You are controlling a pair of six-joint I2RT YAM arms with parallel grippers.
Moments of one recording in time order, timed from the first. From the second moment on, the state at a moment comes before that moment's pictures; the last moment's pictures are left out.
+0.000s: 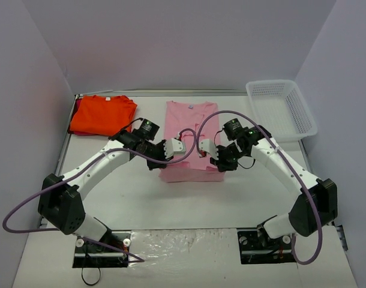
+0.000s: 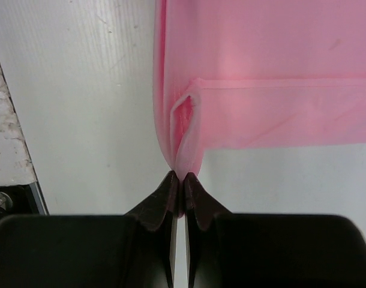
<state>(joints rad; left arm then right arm) -0.59 1.48 1.23 -0.82 0.48 0.71 0.47 1.42 1.18 -1.05 -0.43 -0.98</state>
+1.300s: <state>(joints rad) -0.41 1.87 1.64 -0.73 0.48 0.69 0.27 1.92 1.63 -0.96 -0.44 -1.01</state>
